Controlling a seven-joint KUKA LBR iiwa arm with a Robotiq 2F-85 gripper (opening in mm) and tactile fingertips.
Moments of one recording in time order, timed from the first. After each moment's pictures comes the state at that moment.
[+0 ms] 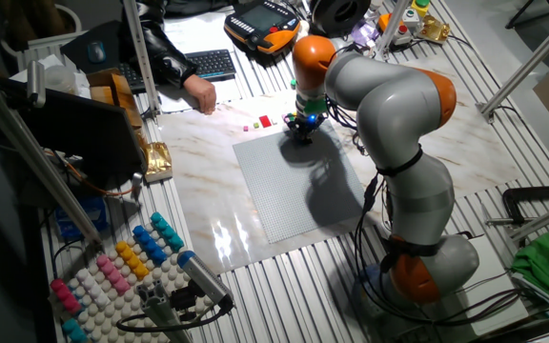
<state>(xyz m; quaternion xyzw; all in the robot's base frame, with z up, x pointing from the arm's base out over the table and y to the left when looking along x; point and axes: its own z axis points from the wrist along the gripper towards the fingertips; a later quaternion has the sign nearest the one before) 0.603 0.050 0.034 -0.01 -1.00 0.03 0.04</state>
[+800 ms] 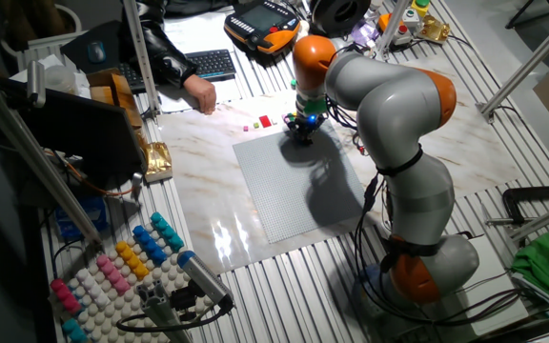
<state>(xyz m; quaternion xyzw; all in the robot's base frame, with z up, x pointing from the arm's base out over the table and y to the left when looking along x) 0.600 0.051 0.035 -0.01 -1.00 0.02 0.05</state>
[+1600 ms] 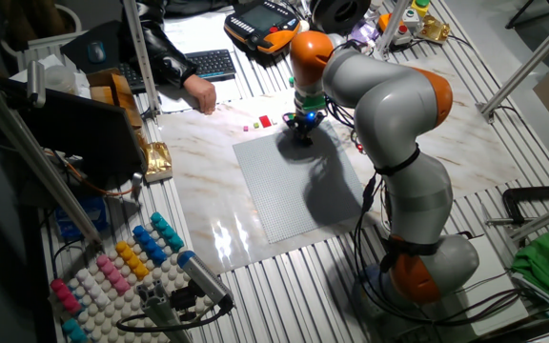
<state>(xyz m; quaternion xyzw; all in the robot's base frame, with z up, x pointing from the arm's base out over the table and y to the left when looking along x) 0.606 0.051 0.045 -0.01 -1.00 0.03 0.06</state>
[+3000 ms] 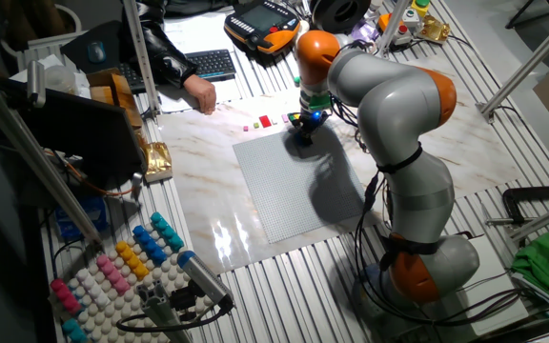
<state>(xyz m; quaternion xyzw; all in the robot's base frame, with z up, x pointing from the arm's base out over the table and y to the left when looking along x) 0.607 0.033 0.037 0.01 -1.00 0.02 0.06</state>
